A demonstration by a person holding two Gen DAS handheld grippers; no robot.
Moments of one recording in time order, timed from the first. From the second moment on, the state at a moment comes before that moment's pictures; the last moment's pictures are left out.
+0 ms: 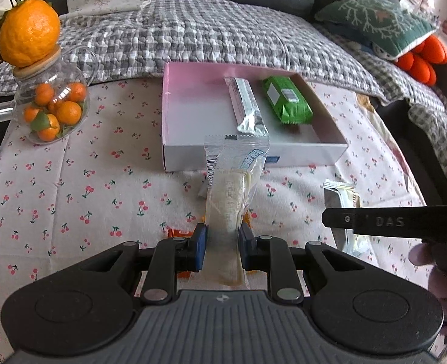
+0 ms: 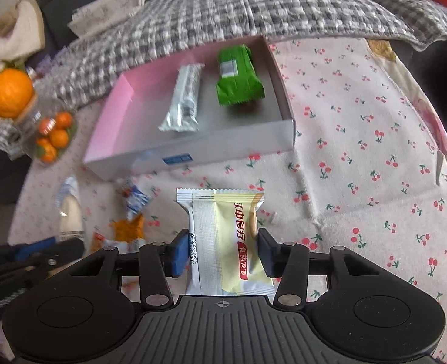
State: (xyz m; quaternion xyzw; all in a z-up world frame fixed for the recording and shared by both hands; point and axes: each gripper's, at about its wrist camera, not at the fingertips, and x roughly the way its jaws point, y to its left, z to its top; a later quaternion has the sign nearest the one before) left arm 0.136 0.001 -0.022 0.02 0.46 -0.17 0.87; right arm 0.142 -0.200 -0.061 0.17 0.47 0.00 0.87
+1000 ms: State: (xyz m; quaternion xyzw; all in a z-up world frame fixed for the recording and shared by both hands) left arm 0.242 -0.026 -0.016 -0.05 0.43 -0.13 0.89; right arm 0.242 -0.225 -0.022 0.25 0.38 0.02 0.89
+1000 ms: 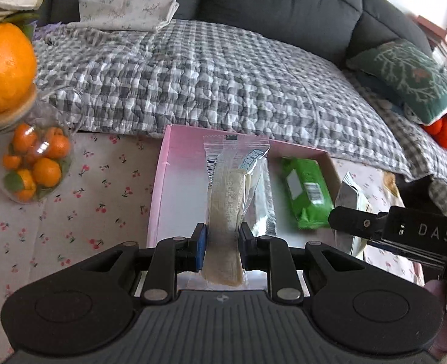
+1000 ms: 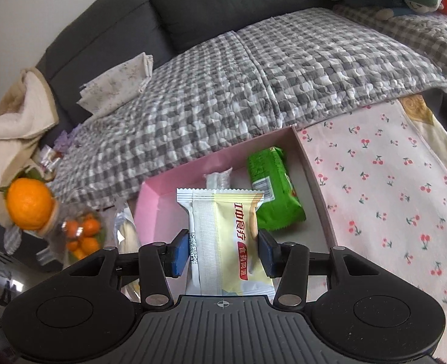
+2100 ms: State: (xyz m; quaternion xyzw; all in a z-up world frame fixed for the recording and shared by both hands) left arm 0.277 -0.044 -0.057 -0.02 0.43 -0.07 0.90; right arm 0.276 -0.232 -0.068 0.26 0.41 -0.02 0.87
